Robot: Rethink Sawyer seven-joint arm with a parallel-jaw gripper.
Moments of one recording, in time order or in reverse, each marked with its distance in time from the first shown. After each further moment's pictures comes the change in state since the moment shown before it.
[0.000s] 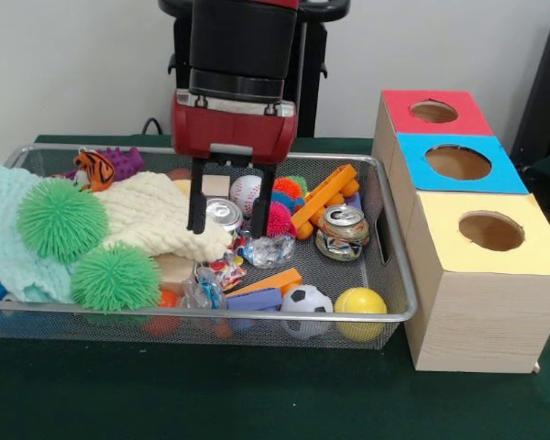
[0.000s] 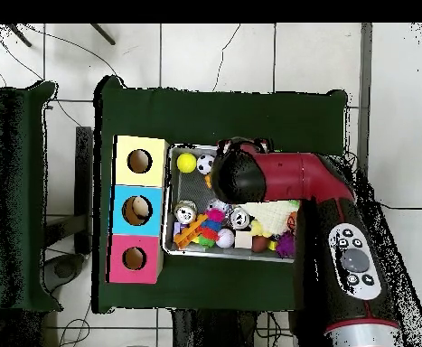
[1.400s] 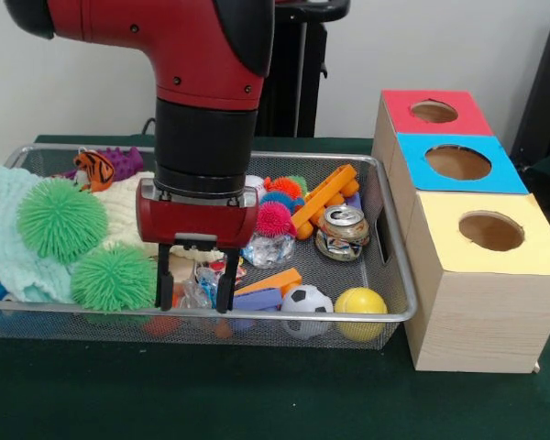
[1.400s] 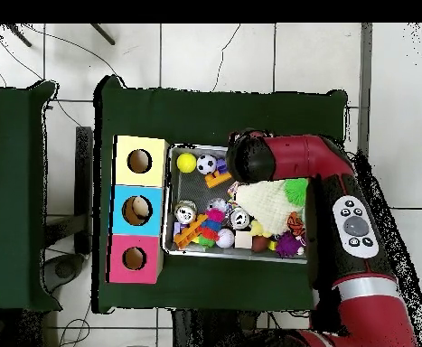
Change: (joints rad) arm -0.063 0.171 0.090 -0.176 -0.121 0.101 -0.001
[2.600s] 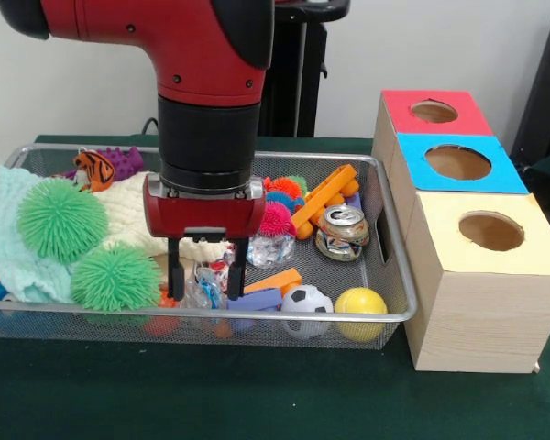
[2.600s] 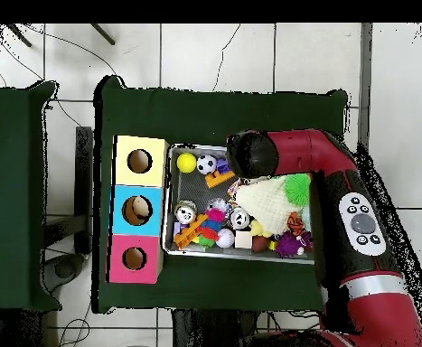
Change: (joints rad) arm -0.052 -0.003 0.100 0.003 -0.027 0.119 -0.047
